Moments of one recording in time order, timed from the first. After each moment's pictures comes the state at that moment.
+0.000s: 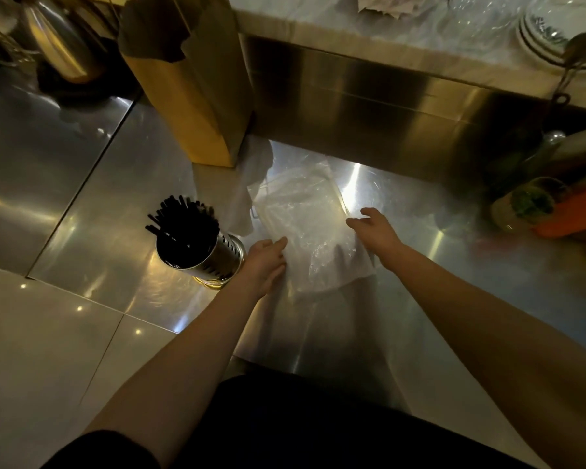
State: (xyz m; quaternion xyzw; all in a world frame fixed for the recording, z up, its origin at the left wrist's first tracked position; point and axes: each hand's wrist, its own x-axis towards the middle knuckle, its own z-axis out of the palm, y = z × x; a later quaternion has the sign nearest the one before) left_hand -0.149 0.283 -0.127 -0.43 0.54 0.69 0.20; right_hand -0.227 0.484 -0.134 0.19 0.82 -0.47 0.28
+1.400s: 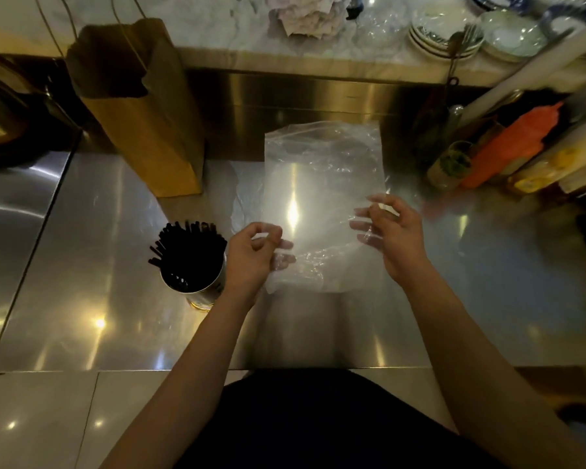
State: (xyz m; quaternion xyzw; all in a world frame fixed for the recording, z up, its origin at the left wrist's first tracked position) left_hand -0.122 0.242 -0.057 -0.13 0.67 0.72 0.13; right_hand -0.115 0.462 -0.024 0.23 0.65 -0.73 -0.02
